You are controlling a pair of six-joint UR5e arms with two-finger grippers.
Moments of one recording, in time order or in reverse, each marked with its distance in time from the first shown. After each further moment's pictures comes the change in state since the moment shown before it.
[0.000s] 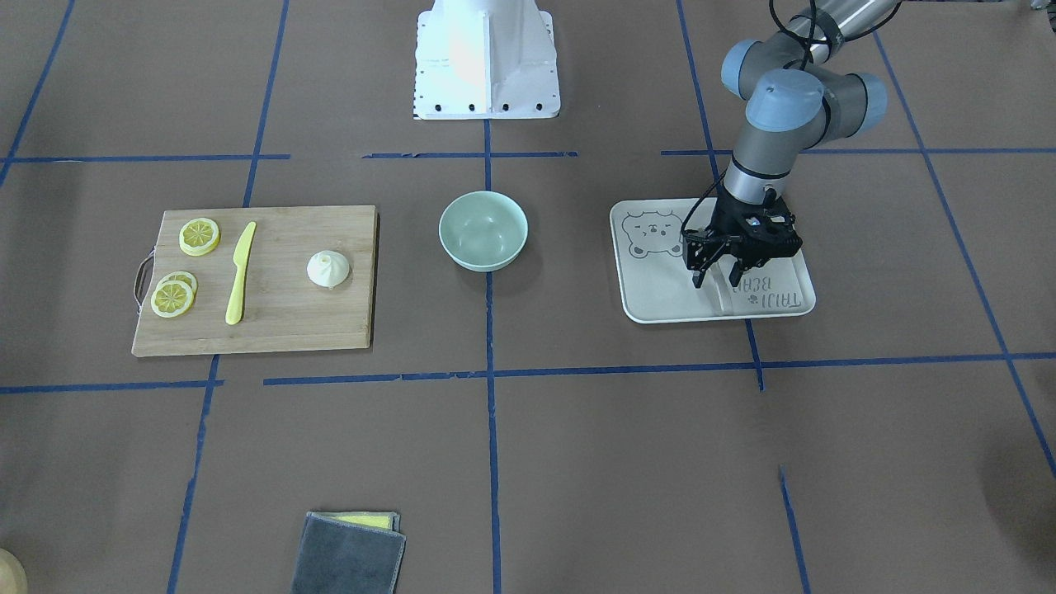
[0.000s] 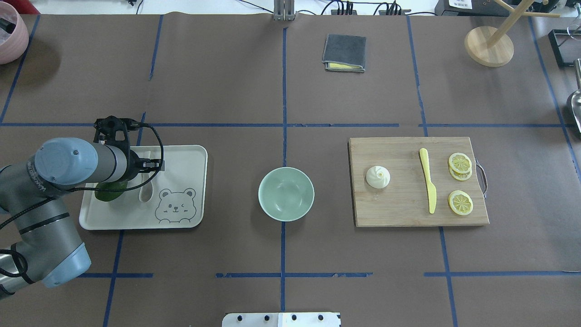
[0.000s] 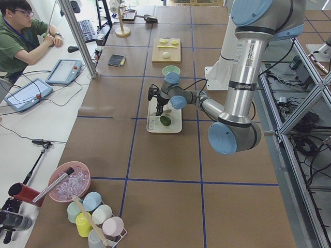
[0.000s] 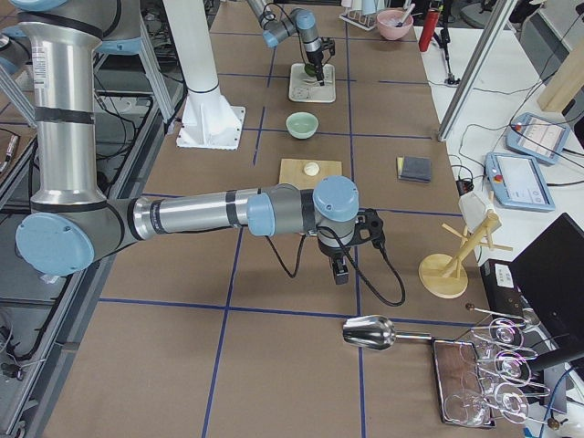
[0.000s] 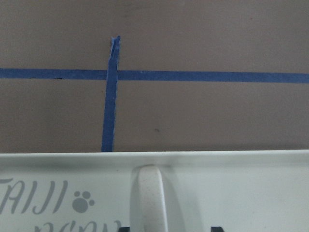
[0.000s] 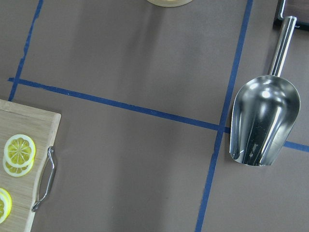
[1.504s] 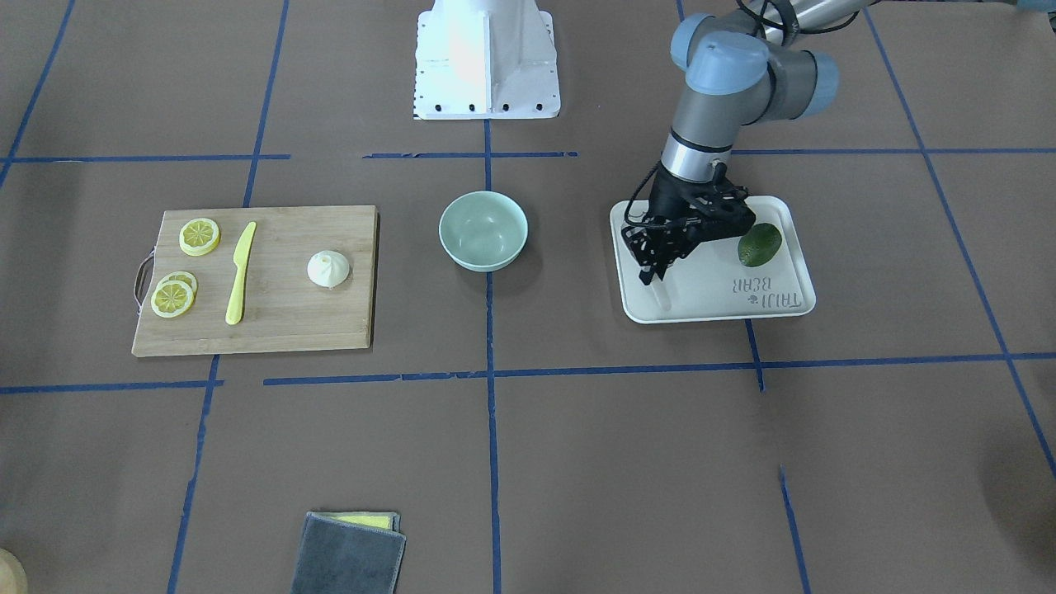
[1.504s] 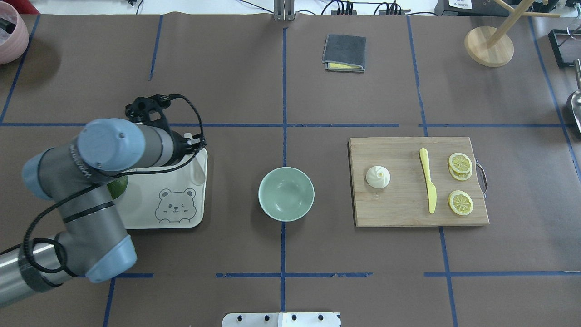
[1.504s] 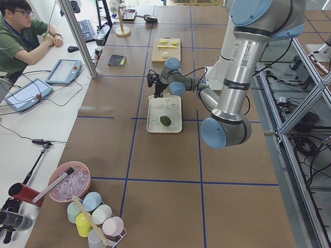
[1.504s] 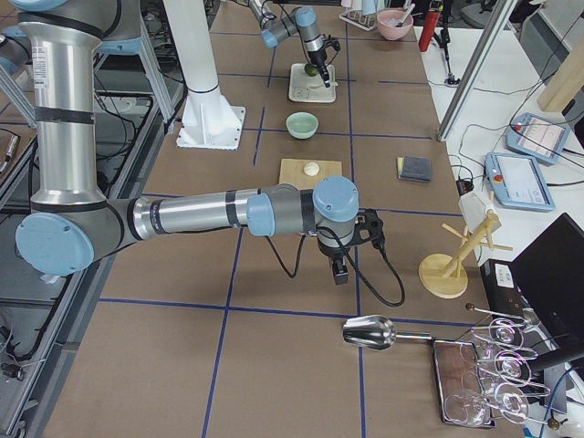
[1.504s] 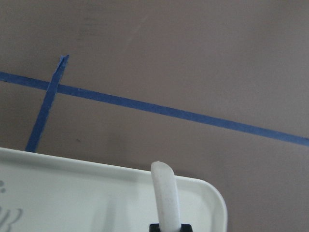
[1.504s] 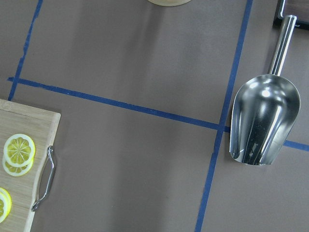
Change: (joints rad) left arm 0.043 -0.253 -0.061 0.222 0.060 -0.396; right arm 0.000 -0.002 0.000 0.000 0.000 0.000
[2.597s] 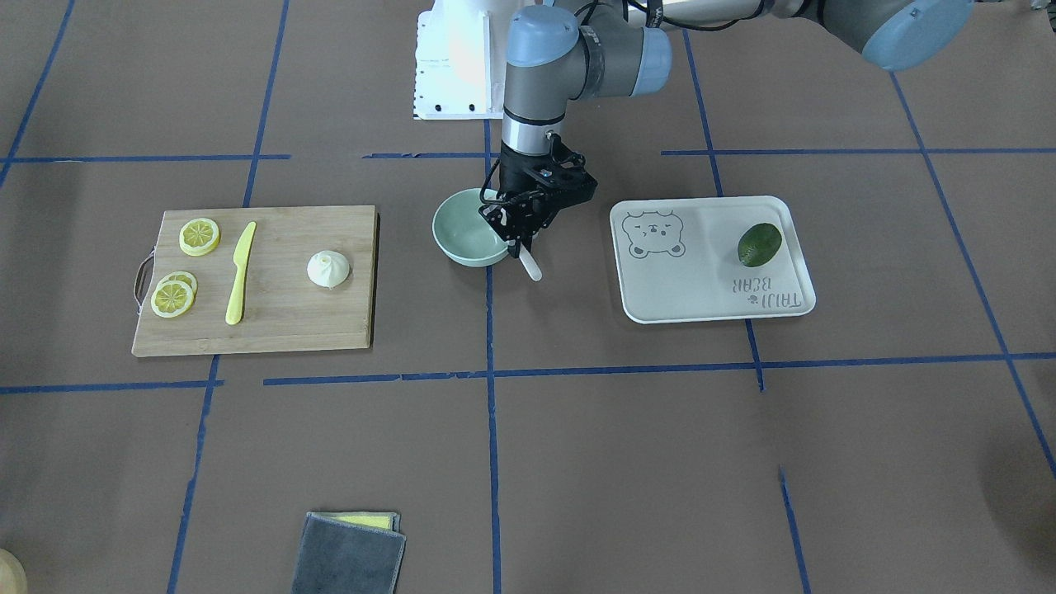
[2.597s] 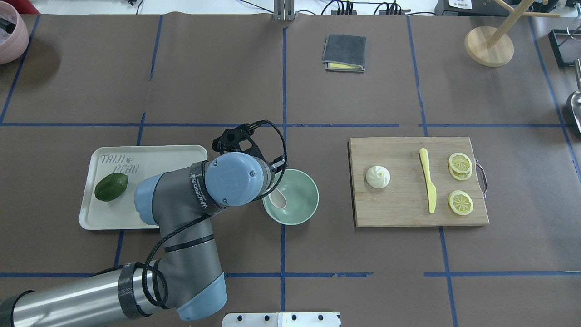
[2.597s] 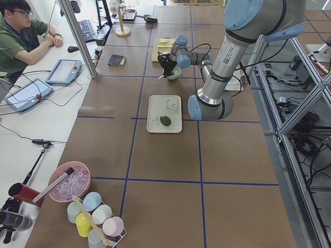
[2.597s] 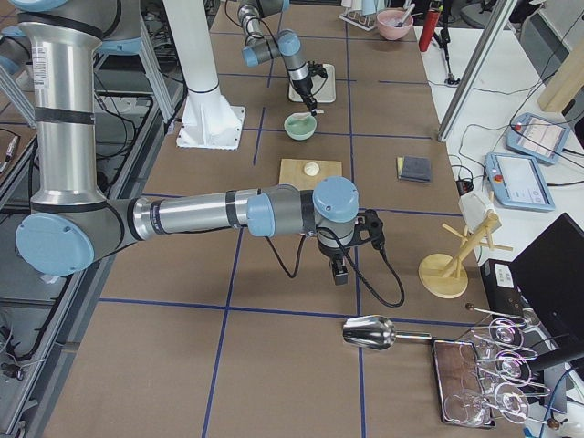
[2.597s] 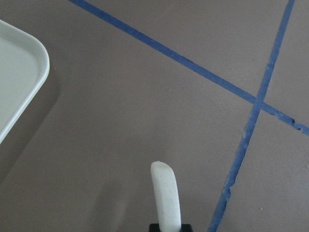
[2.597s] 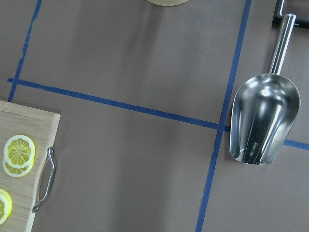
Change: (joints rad) left arm 0.166 -0.269 0.136 0.140 0.112 -0.220; right arm 0.000 0.000 0.000 0.000 0.001 0.007
